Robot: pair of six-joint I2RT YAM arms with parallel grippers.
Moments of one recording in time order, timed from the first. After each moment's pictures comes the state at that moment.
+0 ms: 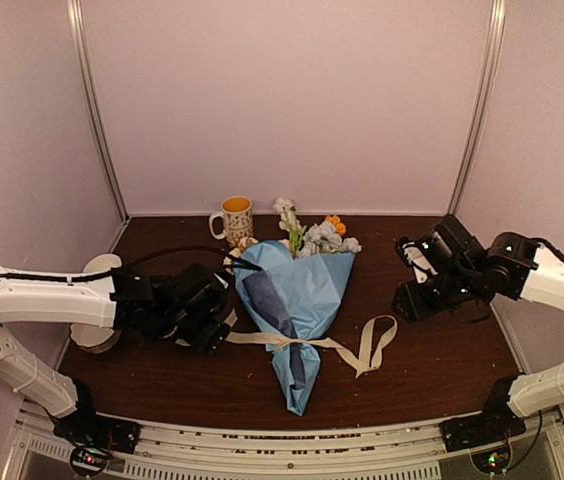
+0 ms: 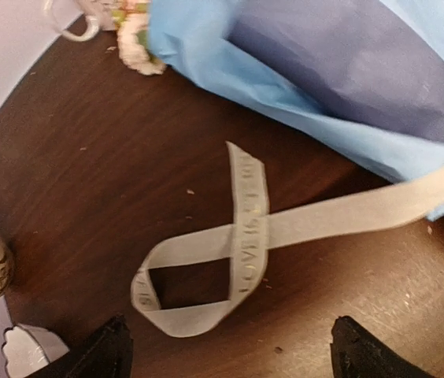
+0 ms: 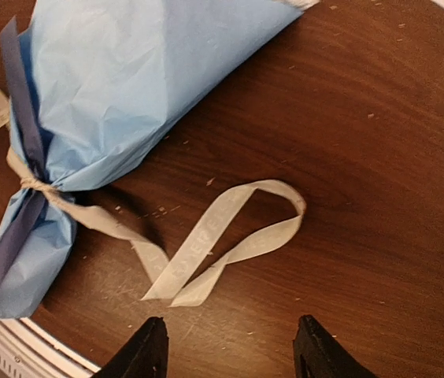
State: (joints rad) left arm -1.04 1.38 0.93 -0.64 -0.51 -0.33; right arm 0.80 1.12 1.02 -0.90 0.23 0.40
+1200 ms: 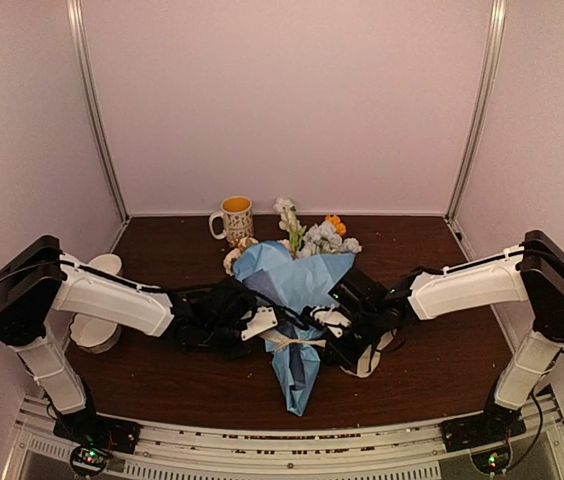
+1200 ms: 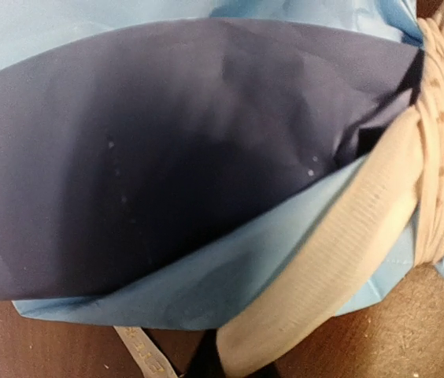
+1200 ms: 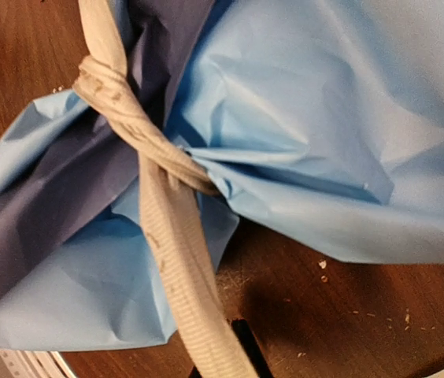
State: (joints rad) left arm -1.01 1.71 0.88 -0.11 -0.25 0.37; right arm 0.91 1.71 0.95 -0.37 -0.26 0.09
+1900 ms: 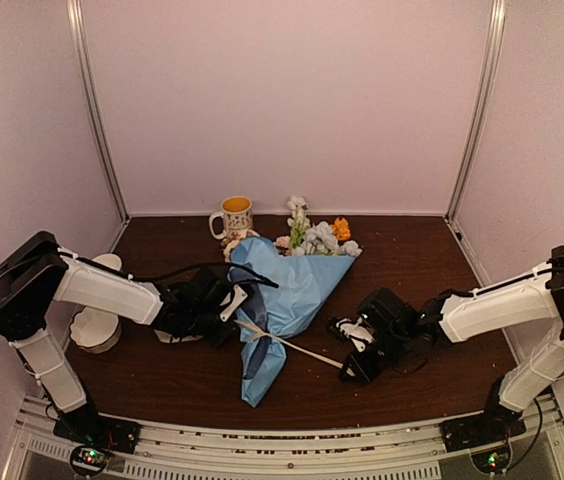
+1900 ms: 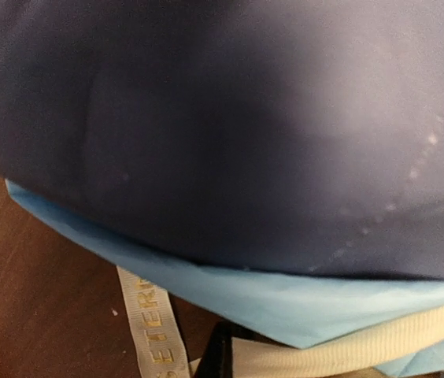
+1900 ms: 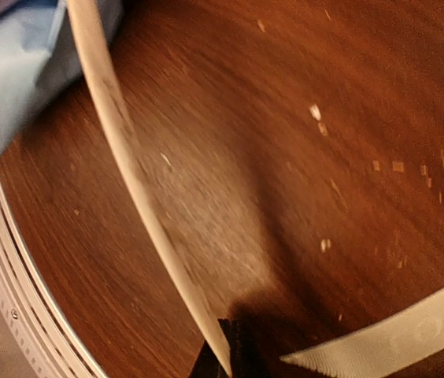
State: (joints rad) left arm -0.84 1.71 0.82 -0.08 -0.23 0.06; right arm 0.92 1.53 0.69 -0.21 -0.30 0.31
